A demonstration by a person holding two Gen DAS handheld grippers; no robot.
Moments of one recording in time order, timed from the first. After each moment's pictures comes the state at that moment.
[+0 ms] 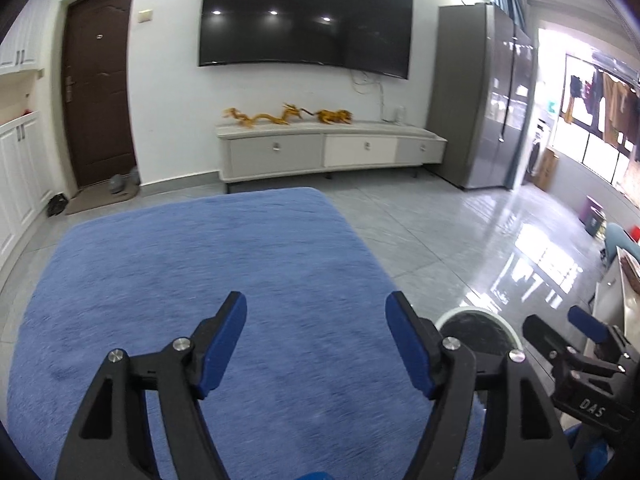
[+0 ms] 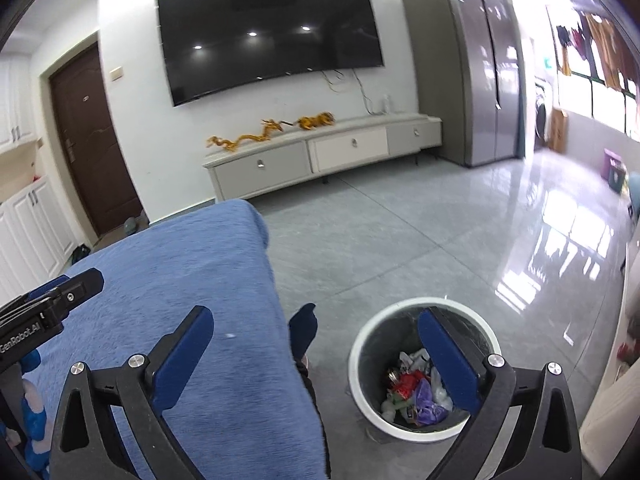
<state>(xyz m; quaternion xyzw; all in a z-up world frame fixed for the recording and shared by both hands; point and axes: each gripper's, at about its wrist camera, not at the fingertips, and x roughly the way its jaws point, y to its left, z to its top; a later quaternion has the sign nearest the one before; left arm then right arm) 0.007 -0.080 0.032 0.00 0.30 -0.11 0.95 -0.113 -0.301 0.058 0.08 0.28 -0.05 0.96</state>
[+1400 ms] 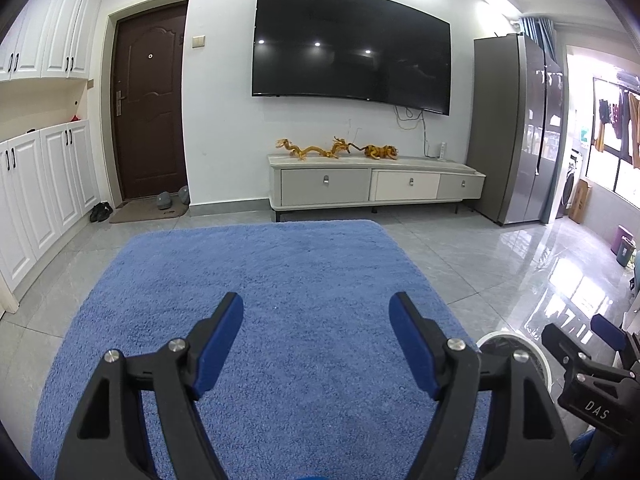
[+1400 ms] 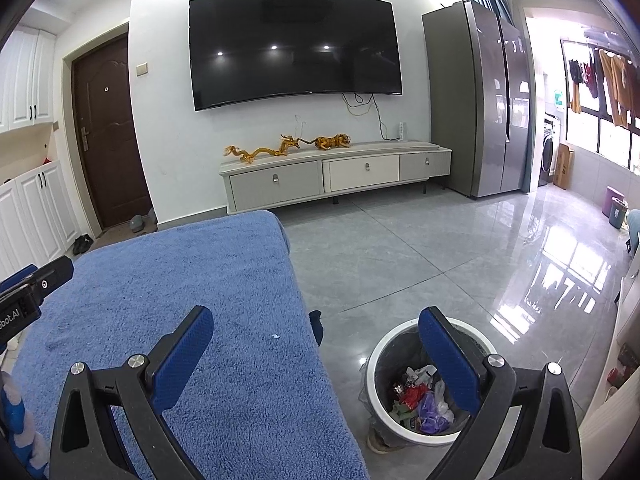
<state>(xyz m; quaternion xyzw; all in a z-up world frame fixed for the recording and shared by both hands) -0.037 -0.023 0.047 -0.01 0.24 -0.04 0.97 -0.125 -0.264 0.059 0.04 0.25 -0.05 0.97</state>
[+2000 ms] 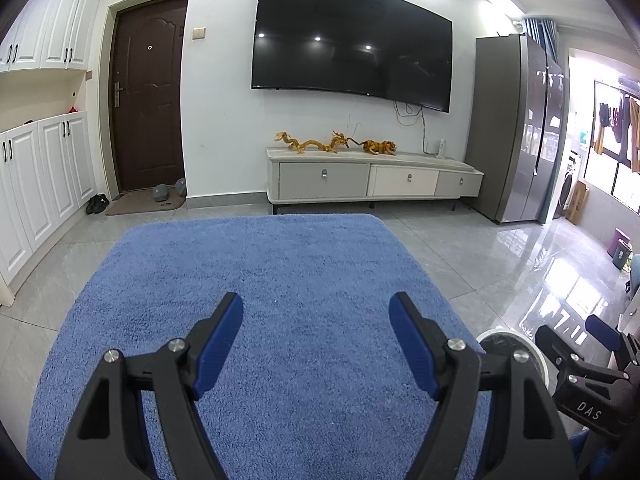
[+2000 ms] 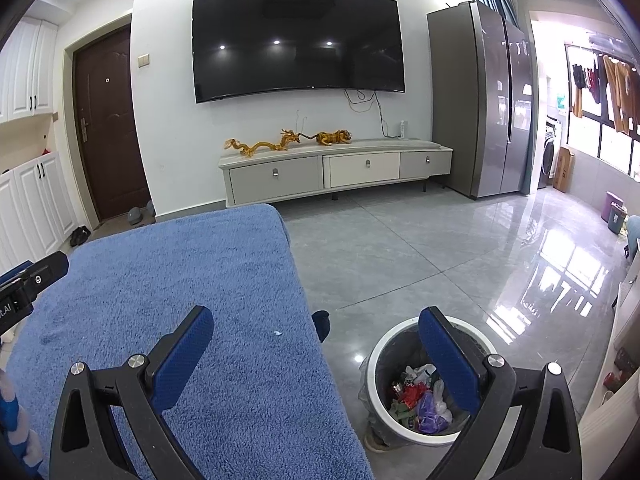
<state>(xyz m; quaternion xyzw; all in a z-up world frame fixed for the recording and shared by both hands) -0.031 -0.015 0.042 -0.02 0.25 -0.05 0.97 -0.119 -0.256 0.057 0.03 0.26 -0.05 0.96</state>
